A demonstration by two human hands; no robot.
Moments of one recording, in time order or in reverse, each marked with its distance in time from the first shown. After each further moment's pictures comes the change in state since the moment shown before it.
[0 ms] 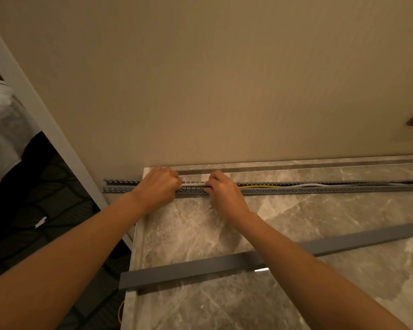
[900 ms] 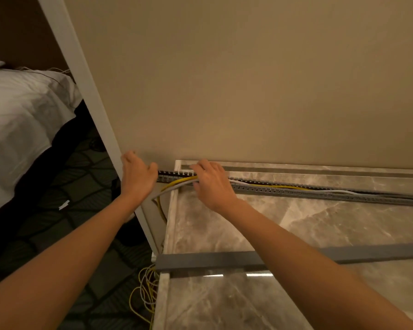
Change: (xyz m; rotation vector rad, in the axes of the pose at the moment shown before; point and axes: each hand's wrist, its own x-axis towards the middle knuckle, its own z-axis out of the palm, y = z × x) left_hand -0.062 -0.044 0.007 -0.836 0.356 -1.104; right_hand 0.031 -0.079 0.020 -0.036 -0.151 -0.151
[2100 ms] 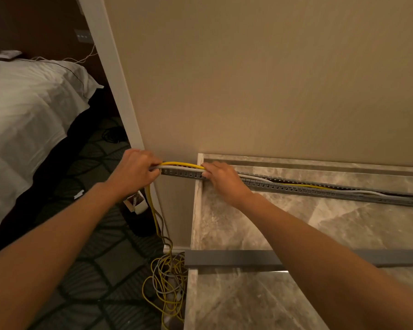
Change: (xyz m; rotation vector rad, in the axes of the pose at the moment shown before) left_hand 0.036 -0.047 -0.051 0.533 -0.178 0.758; right_hand 0.022 -0.006 0.023 0.114 -0.097 -0.024
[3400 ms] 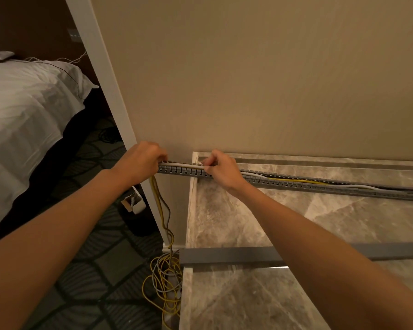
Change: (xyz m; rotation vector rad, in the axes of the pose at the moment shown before) left_hand 0.020 0.028 -0.017 0.007 -0.182 -0.052; right_hand 0.006 -0.002 -0.012 0.685 0.143 0.372
